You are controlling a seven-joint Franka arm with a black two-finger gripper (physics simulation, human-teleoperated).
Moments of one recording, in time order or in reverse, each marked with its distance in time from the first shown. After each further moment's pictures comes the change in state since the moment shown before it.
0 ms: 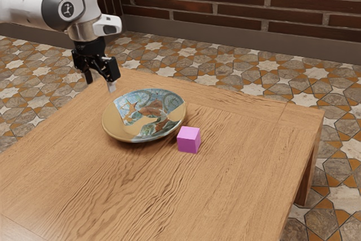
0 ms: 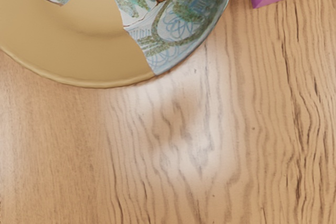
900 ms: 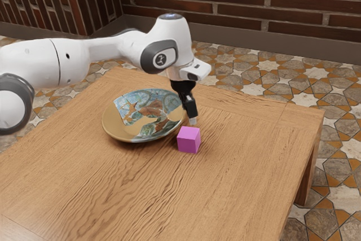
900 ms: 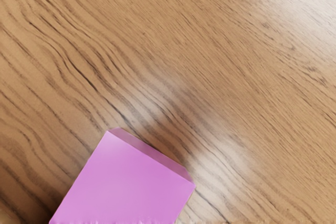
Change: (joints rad) arm 0.451 0.784 -0.881 0.501 0.384 0.165 0.304
